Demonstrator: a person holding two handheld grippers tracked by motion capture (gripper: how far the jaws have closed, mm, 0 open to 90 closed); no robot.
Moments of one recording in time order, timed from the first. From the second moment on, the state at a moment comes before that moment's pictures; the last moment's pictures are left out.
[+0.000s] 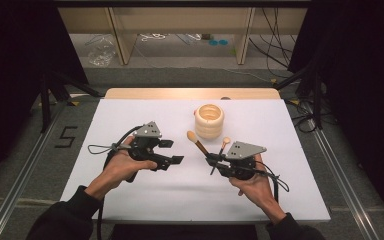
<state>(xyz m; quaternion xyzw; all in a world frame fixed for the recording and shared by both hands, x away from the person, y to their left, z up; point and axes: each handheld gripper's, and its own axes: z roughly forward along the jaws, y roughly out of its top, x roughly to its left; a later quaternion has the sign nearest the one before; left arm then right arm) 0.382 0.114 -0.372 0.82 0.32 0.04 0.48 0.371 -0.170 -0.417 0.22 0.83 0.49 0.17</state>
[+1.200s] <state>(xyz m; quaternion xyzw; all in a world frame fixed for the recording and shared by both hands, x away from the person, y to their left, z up) 0.398 0.076 -0.387 0.78 0.31 -0.01 0.54 0.367 -0.157 -0.423 0.21 0.84 0.48 0.16</state>
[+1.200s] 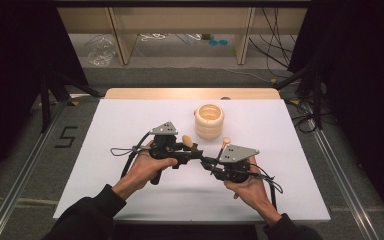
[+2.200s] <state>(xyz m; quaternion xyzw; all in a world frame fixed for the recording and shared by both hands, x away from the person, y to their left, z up) 0.395 0.070 -0.388 0.78 0.30 -0.02 0.55 0.367 -0.152 -0.426 0.22 0.82 0.50 0.15</state>
